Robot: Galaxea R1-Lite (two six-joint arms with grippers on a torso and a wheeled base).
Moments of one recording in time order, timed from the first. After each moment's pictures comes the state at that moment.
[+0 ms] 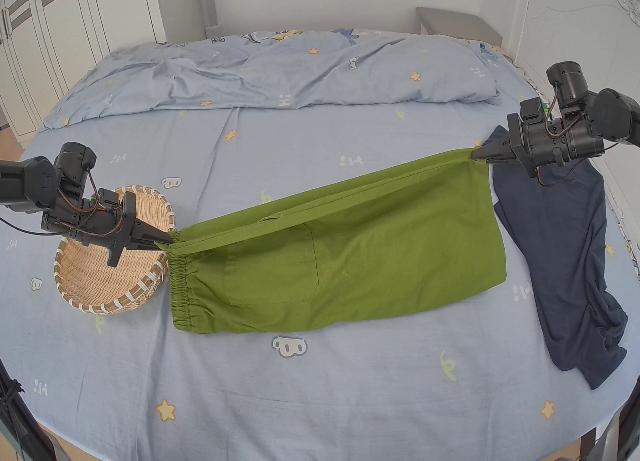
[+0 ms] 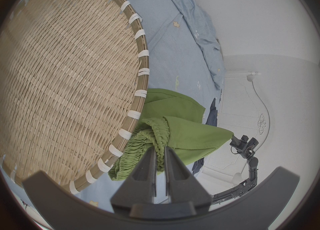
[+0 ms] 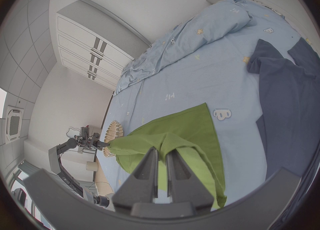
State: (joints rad) left arm 0.14 1.95 -1.43 0.46 -0.79 -0.46; right arm 0.06 2.02 -1.91 0.58 0.67 0.23
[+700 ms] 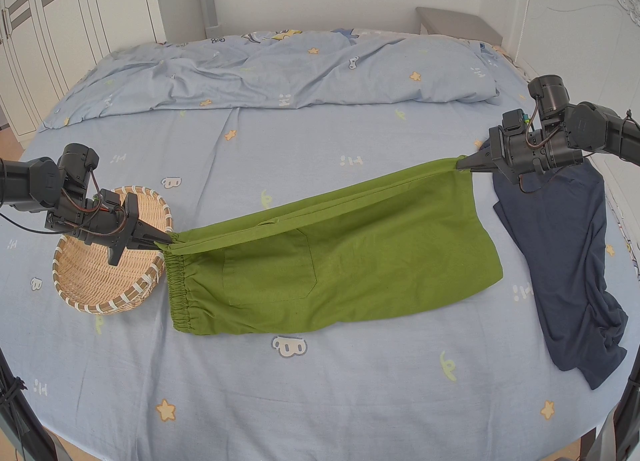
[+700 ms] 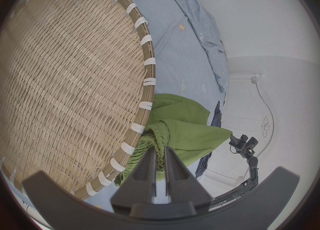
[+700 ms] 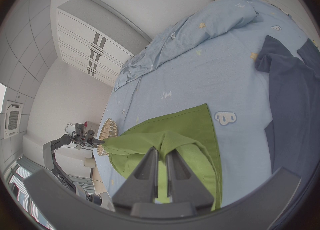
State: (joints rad) left arm 0.15 1.99 -1.47 0.46 -0.76 -0.46; right arm 0.08 2.13 -1.97 0.53 0.67 0.20
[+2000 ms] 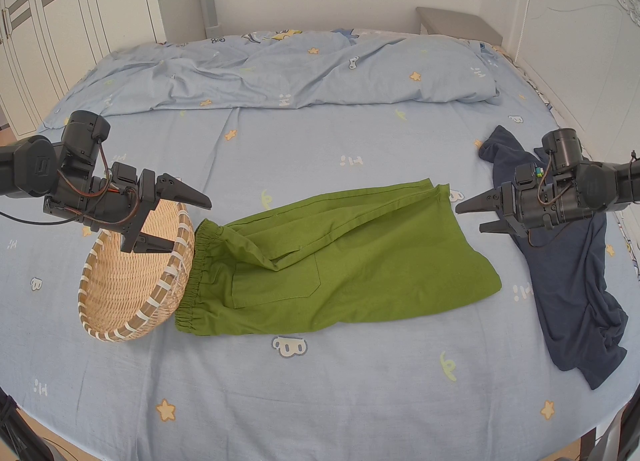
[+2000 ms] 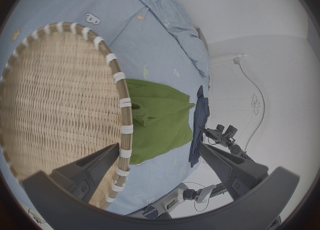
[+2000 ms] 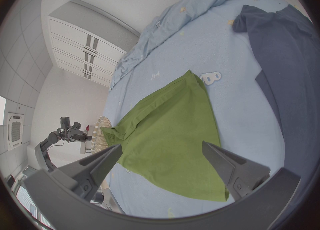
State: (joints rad) left arm -0.02 1.83 -1.43 0.44 -0.75 -0.49; right arm 0.05 1.99 -1.39 0.16 0.70 0.24
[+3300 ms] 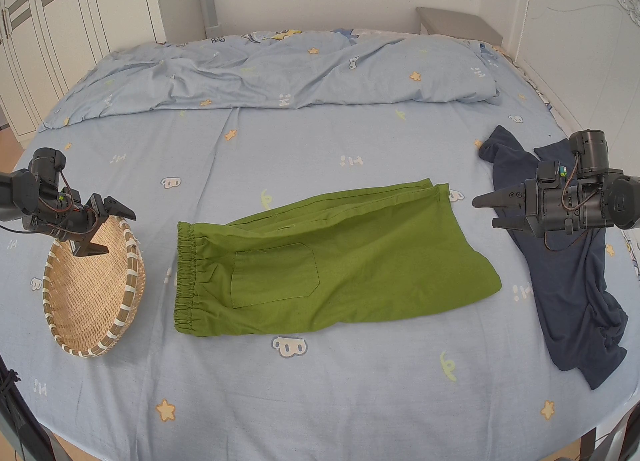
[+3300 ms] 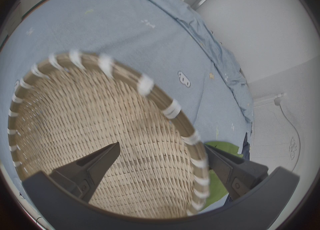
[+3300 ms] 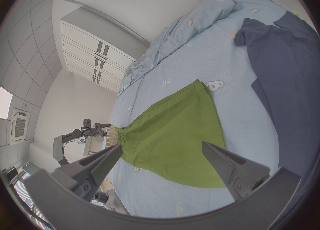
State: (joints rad) left arm 0.31 2.00 -1.45 0.29 -0.49 -0.44; right arm 0.03 1.82 -1.17 -0.02 0.76 0.29
